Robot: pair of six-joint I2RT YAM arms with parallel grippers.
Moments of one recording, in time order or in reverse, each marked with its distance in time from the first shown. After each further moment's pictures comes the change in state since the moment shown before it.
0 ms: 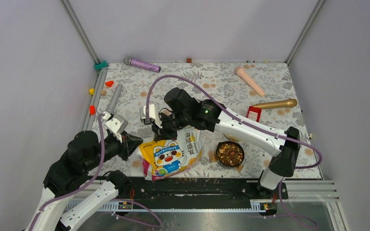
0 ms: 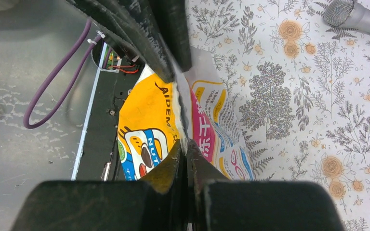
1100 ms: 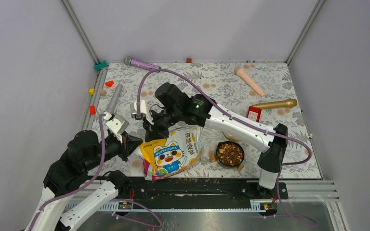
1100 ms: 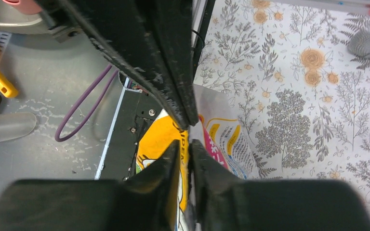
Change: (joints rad) left arm -0.004 0.001 0.000 0.004 0.027 0.007; right arm 0.010 0.119 0.183 -0.053 -0.105 0.045
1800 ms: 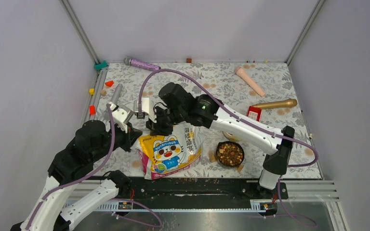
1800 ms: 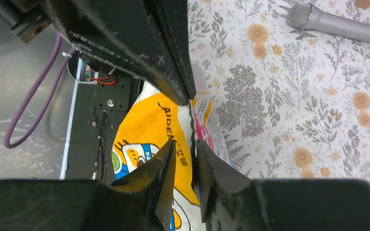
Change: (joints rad) left arm -0.004 0.115 0.059 0.001 -0.132 0.012; right arm 0.011 -0.035 0.003 -0.023 0.228 -0.027
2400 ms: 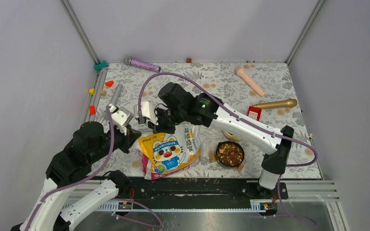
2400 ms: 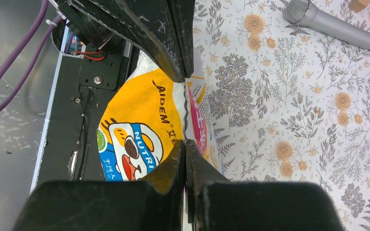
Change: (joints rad) left arm 0.000 -0.002 0.018 -0.025 0.023 0.056; right arm -0.004 0.003 0.037 -0.109 0.024 -0.146
